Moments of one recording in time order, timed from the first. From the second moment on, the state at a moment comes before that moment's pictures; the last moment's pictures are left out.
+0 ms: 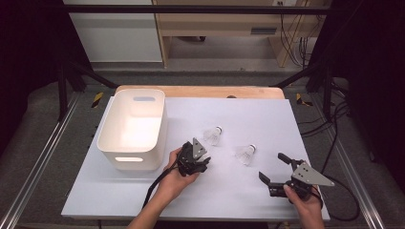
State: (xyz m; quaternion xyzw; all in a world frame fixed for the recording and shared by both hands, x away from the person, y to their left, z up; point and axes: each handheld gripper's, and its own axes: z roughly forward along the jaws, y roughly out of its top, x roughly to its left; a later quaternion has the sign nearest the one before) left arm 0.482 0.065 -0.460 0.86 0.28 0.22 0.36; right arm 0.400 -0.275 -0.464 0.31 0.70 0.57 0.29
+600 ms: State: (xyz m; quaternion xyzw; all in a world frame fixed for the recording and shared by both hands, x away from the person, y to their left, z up) left arm 0.479 0.063 -0.466 0.87 0.27 0.21 0.36; right arm 0.400 -0.274 -0.465 0.31 0.71 0.57 0.29
